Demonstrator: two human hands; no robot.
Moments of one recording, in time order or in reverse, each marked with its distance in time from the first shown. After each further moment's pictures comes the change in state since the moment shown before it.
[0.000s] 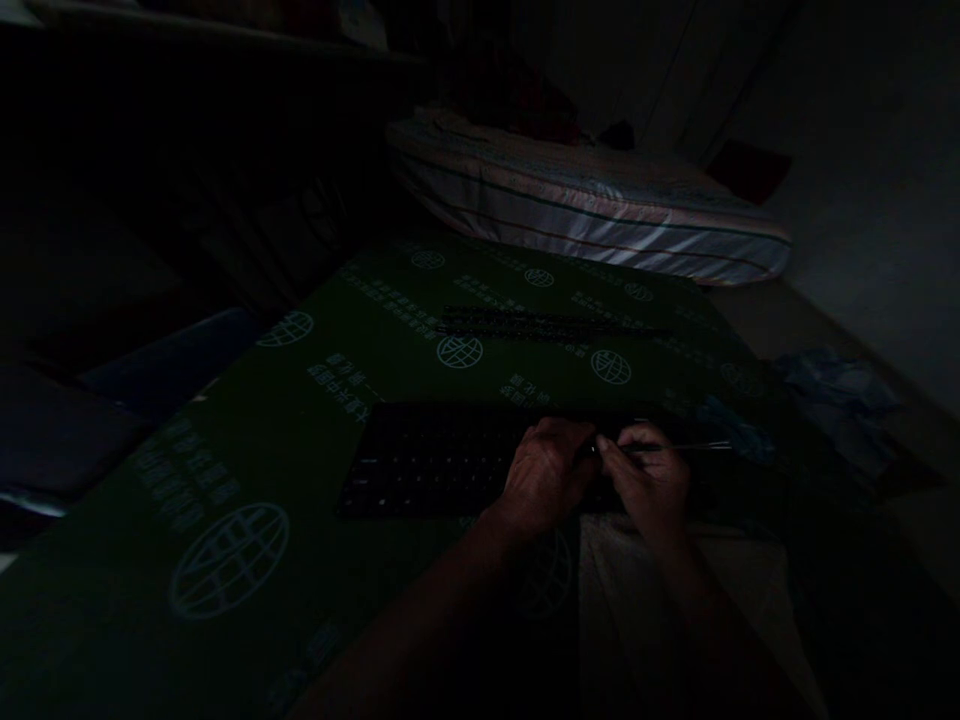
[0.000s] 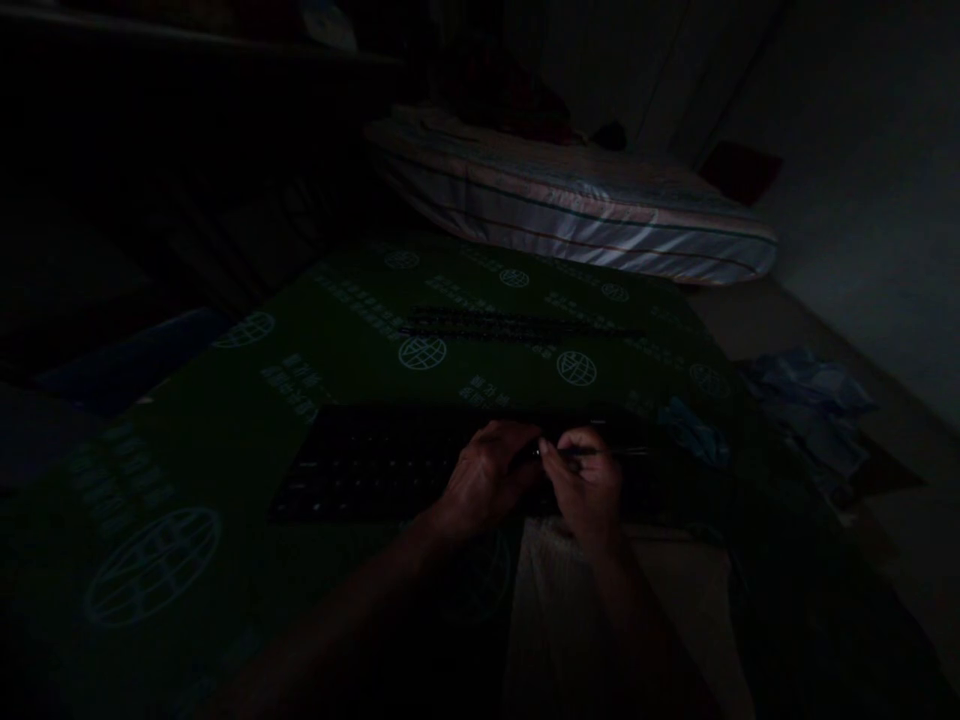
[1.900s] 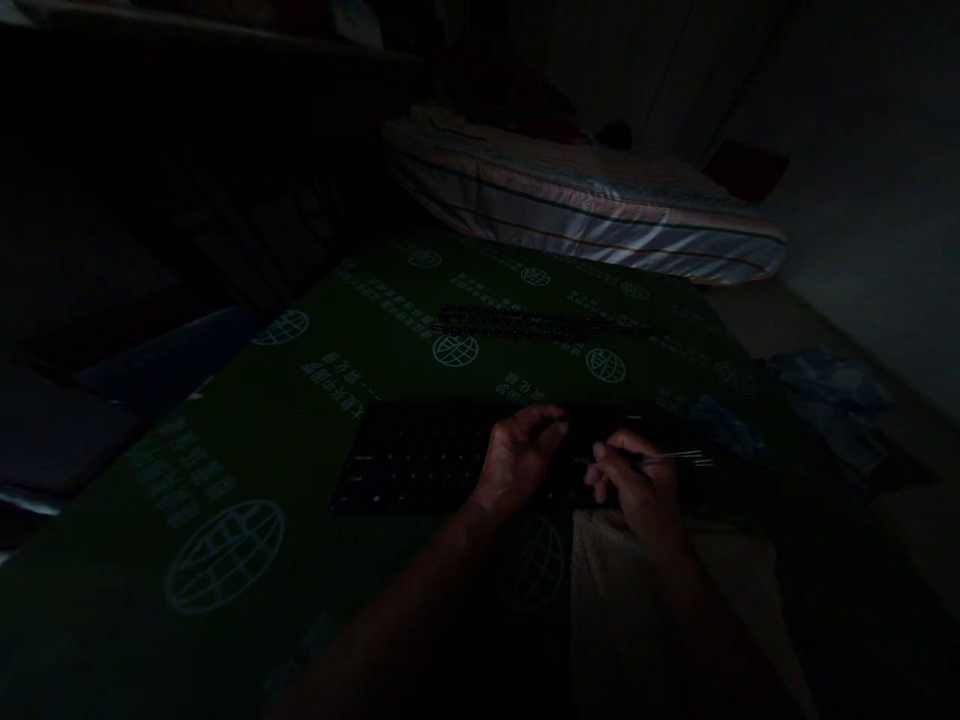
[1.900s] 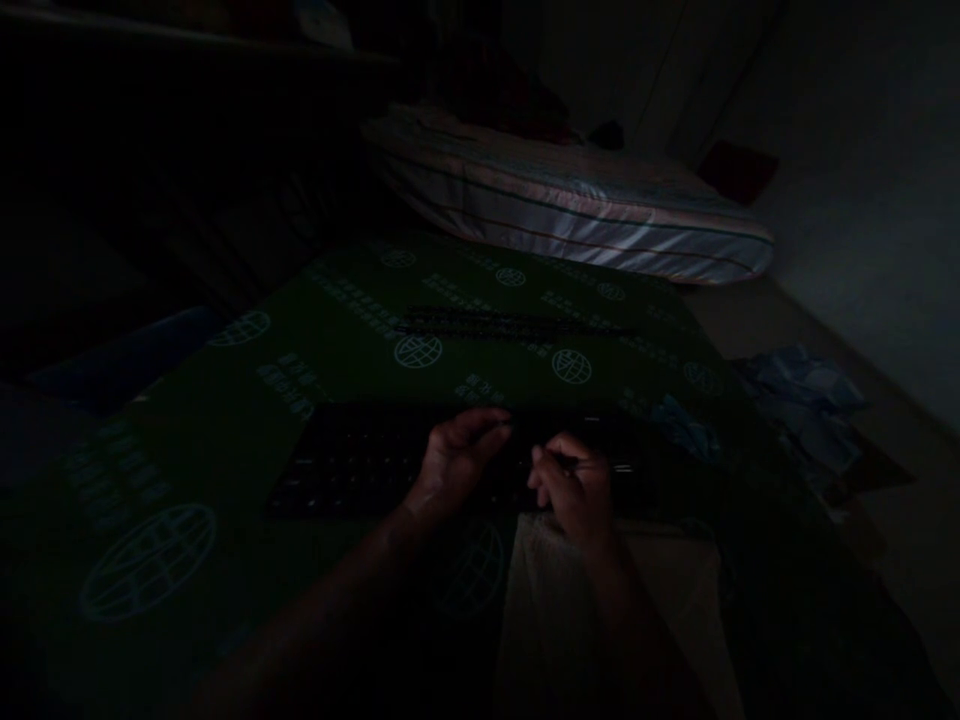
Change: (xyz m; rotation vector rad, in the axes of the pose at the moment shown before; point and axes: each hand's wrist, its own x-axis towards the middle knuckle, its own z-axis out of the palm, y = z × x) left_hand 0.003 -0.005 -0.002 -0.820 0.298 -0.356; right_hand -0.004 -0.007 -0.010 0.118 -0.271 0.068
